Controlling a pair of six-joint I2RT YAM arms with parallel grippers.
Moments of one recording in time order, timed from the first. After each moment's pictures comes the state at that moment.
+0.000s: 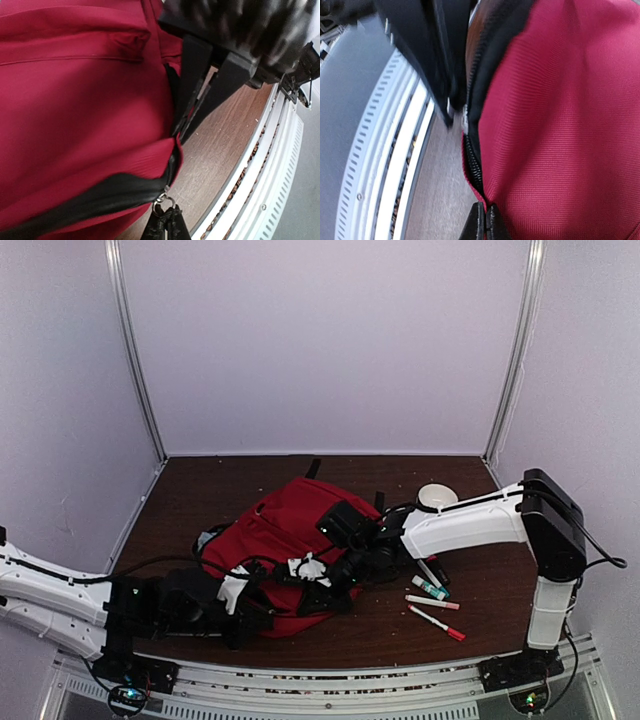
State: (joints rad) left arm -1.31 1.04 0.41 0.00 -0.16 -0.51; right arm 1.03 1.92 1.27 -0.29 -0.62 -0.48
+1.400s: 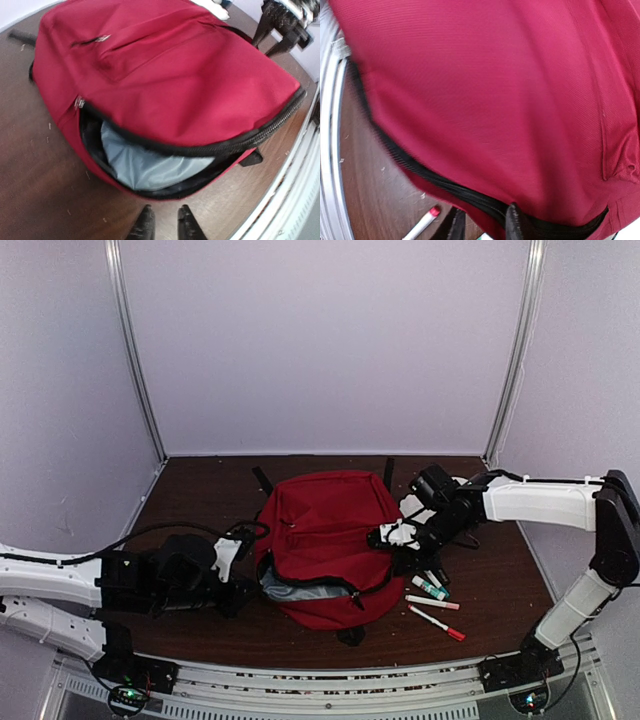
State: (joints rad) left arm -1.17 1.01 0.56 -0.24 -0.25 -0.48; right arm 0.65 1.57 1.05 -0.65 -0.37 -0.84
